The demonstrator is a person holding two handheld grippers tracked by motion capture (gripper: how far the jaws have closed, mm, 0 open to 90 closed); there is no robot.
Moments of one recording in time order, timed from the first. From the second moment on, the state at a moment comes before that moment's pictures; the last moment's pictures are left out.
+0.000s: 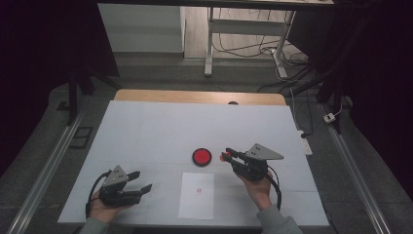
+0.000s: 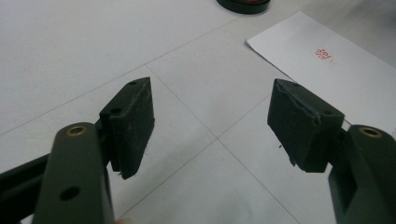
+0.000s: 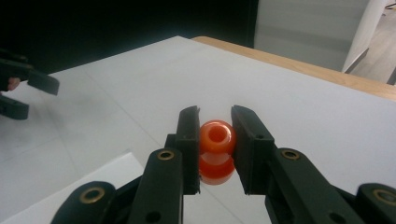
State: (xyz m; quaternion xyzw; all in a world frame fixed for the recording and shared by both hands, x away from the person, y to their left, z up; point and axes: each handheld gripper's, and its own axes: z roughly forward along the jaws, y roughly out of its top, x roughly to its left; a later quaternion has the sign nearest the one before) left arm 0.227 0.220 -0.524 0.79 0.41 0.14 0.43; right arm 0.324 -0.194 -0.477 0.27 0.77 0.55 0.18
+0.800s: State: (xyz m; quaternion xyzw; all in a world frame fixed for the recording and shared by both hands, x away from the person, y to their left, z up) left arm 0.228 0.220 -0.525 0.79 0.41 0.14 0.42; right arm 0.362 -0.195 -0.480 0.31 0.76 0.54 0.19
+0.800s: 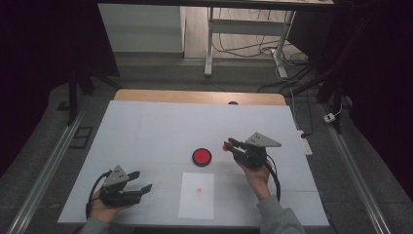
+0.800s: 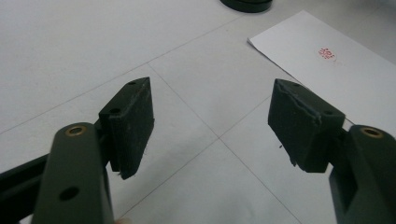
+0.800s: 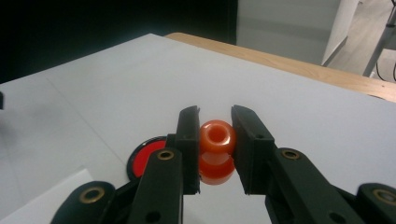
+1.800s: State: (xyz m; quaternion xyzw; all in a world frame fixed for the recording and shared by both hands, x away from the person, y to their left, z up) left arm 0.230 0.218 -0.527 0.80 0.41 0.13 0.42; right arm 0.395 -0.165 -0.519 0.33 0.81 0.45 0.16
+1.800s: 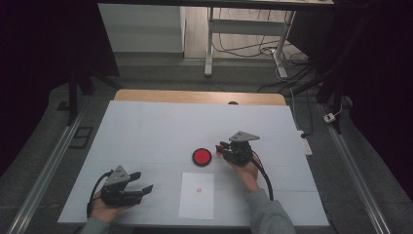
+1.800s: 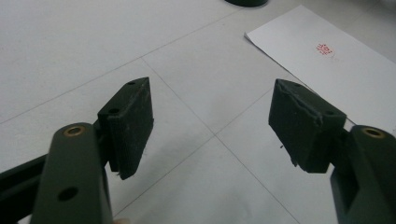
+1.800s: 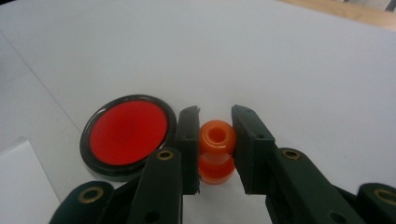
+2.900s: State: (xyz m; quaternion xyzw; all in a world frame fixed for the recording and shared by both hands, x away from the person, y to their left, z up) left arm 0.230 0.217 -0.527 0.80 0.41 0.12 0.43; right arm 0.351 -0.207 -0.494 0.31 0.80 0.48 0.19
